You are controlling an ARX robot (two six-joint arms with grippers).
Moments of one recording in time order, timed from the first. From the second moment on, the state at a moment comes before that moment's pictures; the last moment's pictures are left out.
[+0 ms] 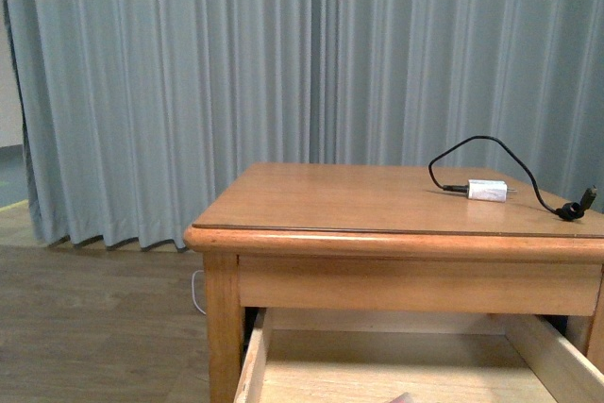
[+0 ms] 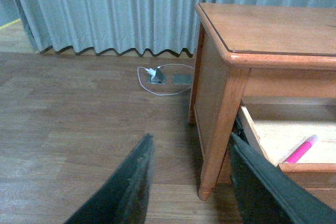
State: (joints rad) left arm -0.18 0.32 0.23 0.09 -0.17 -0.01; right arm 0.21 0.68 0.45 -0.17 -0.01 0.15
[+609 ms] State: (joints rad) left arm 0.00 0.08 0.09 -0.01 0.00 0.00; right arm 0.21 0.68 0.45 -0.17 -0.01 0.15
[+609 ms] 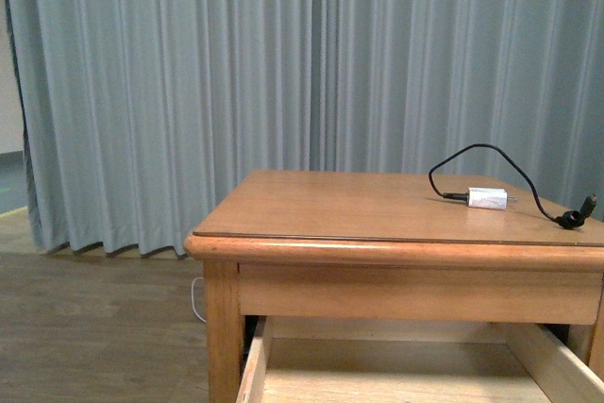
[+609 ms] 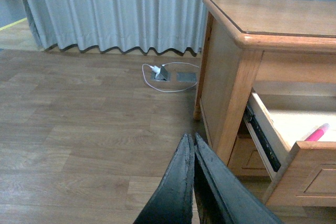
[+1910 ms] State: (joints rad) left arm 0.00 0.00 0.02 0.00 0.00 0.00; right arm 0.15 1.18 0.49 -0.08 0.03 0.09
